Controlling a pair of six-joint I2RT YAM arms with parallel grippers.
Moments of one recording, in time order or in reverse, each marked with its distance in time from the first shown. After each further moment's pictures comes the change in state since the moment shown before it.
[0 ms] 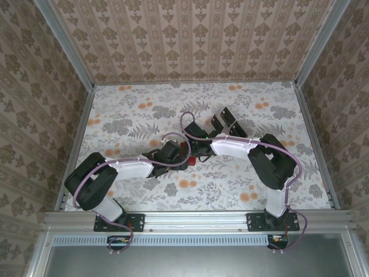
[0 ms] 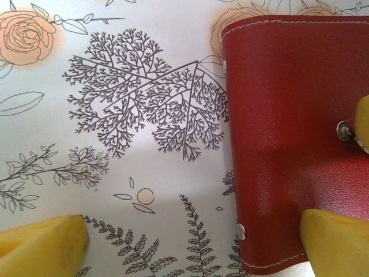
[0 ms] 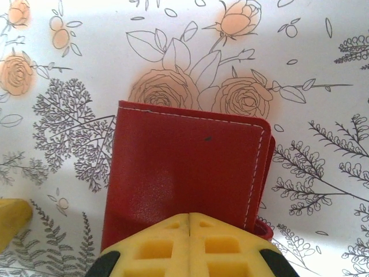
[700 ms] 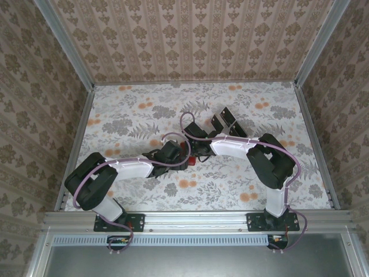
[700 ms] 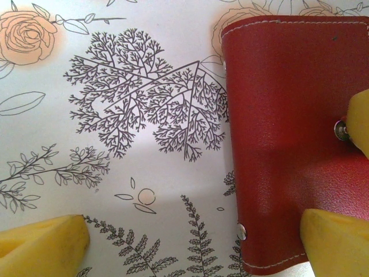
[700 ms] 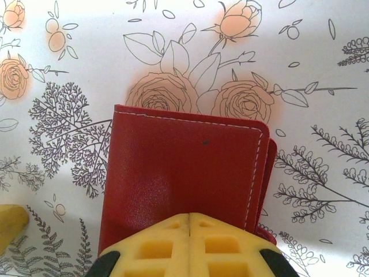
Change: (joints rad) left arm 0.000 0.000 0.000 0.000 0.000 0.000; right arm -0.002 0.008 0.000 0.015 0.001 0.007
